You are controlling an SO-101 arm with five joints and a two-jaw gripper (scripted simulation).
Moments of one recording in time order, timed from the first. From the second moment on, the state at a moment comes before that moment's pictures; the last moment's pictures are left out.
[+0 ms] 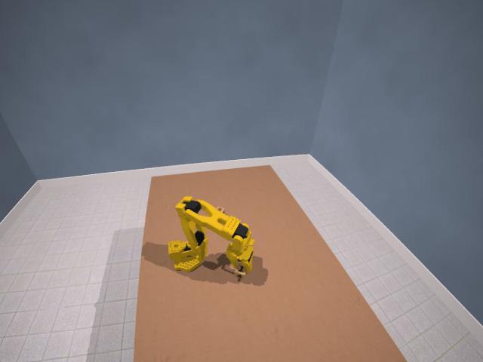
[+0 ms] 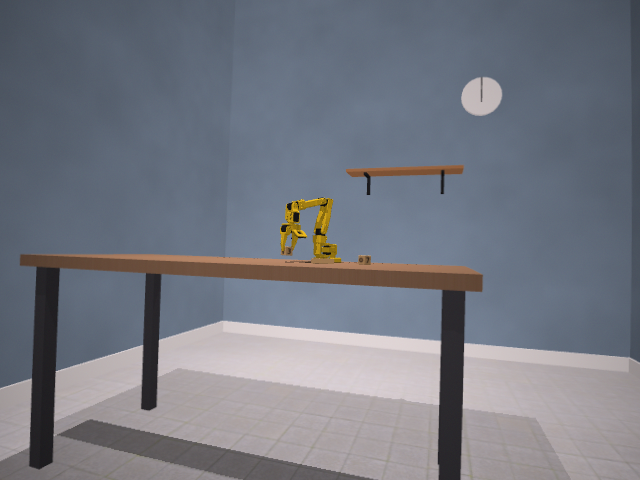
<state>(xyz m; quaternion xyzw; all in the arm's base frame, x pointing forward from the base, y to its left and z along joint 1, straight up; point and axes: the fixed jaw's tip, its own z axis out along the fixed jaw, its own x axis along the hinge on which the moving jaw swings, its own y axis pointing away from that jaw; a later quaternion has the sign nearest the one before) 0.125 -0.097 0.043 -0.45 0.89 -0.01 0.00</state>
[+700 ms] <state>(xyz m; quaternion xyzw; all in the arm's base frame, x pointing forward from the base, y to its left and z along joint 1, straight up) 0.126 -0.097 0.037 -0.45 0.89 -0.01 0.01</state>
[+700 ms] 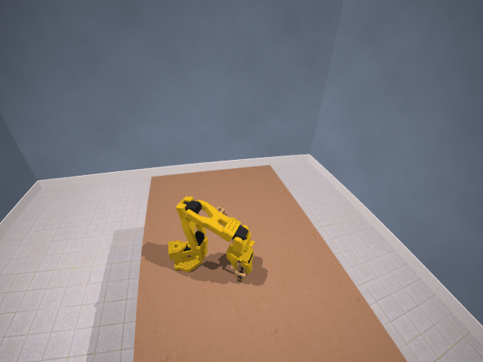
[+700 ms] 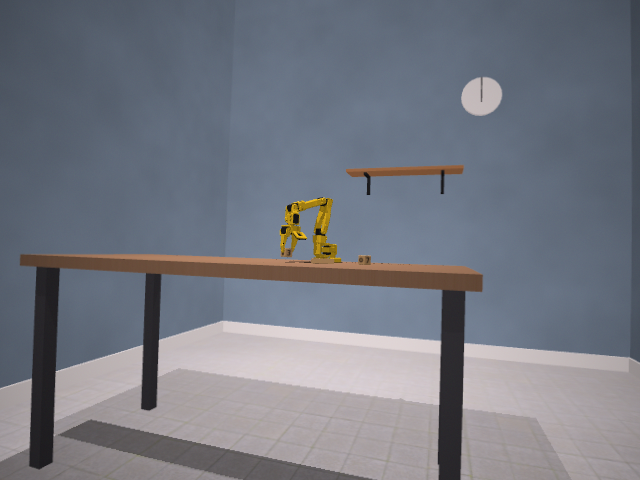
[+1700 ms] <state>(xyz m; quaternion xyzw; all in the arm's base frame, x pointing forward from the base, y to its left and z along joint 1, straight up) 0.125 -0.097 0.025 -0.45 0.89 -0.01 0.00</state>
